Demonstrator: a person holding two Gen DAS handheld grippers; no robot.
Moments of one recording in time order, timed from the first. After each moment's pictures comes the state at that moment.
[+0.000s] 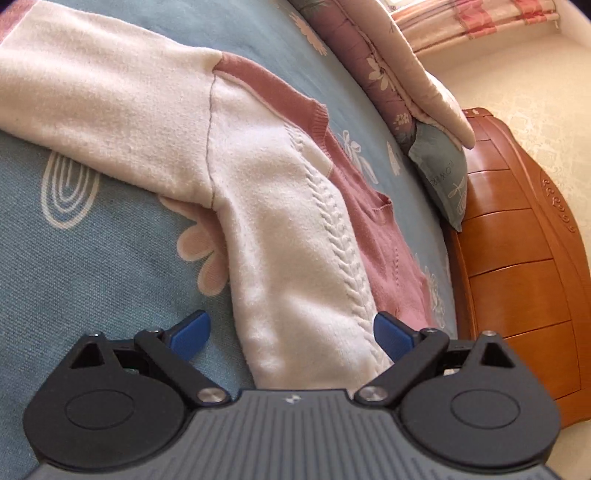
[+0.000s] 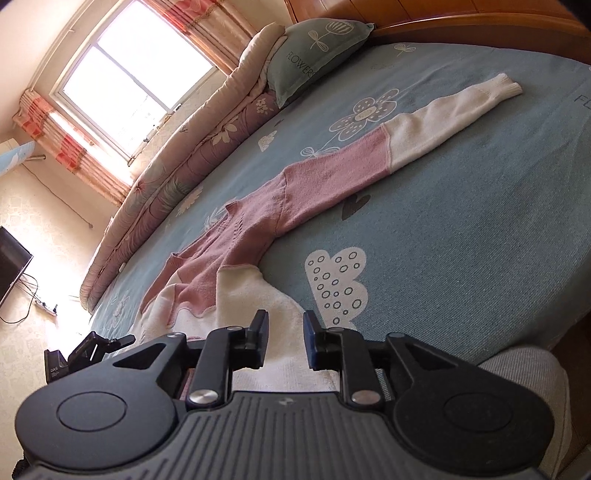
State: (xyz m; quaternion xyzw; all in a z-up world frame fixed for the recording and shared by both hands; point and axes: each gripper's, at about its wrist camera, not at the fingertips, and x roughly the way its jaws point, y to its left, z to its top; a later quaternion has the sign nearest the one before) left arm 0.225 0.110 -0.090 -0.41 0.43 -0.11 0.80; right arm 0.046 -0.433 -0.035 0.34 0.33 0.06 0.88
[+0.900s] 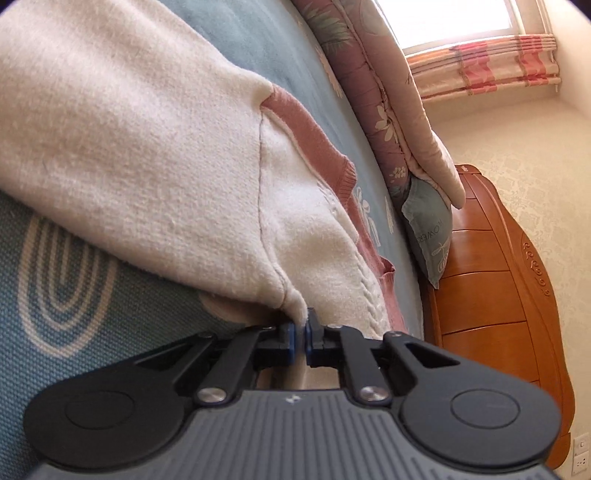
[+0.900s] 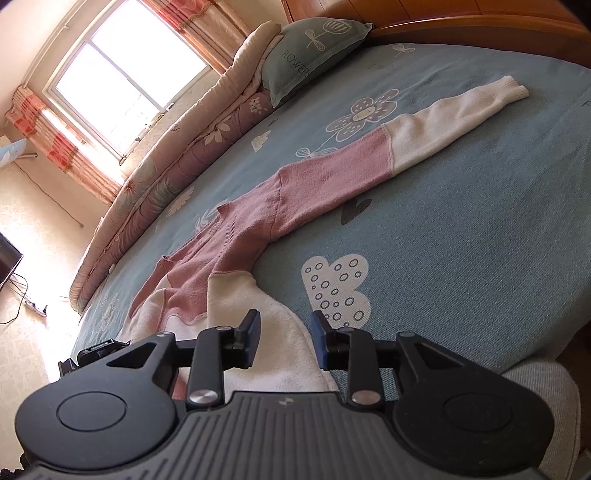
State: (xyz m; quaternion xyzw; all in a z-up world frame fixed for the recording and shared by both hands) left arm 0.271 0.142 -0.136 -0.48 0.37 -0.11 0.78; right arm 0.065 -0.422 -0.039 0.33 0.33 0.06 0.88
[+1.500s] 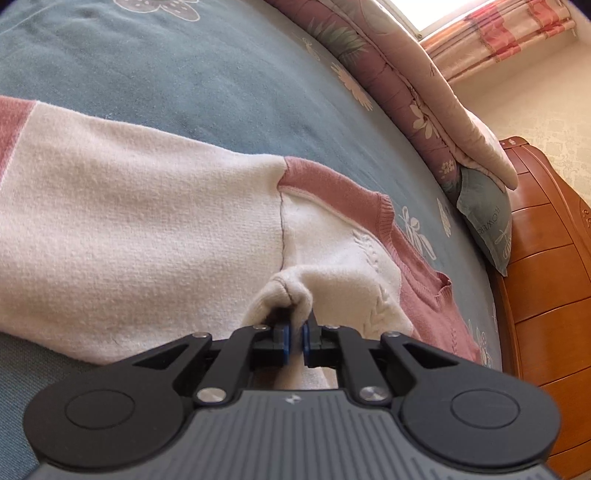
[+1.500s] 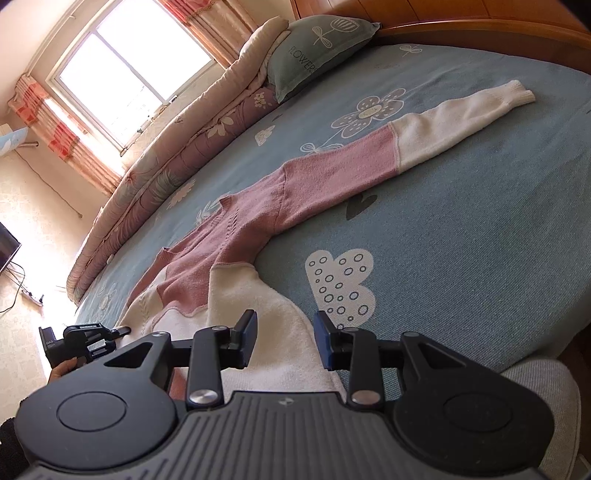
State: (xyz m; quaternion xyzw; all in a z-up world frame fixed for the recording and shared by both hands) left arm 0.288 0.168 -0.092 -0.38 0.42 -0.04 0.83; right arm 0.064 -0.414 -0.037 0.32 0.34 0.06 0.88
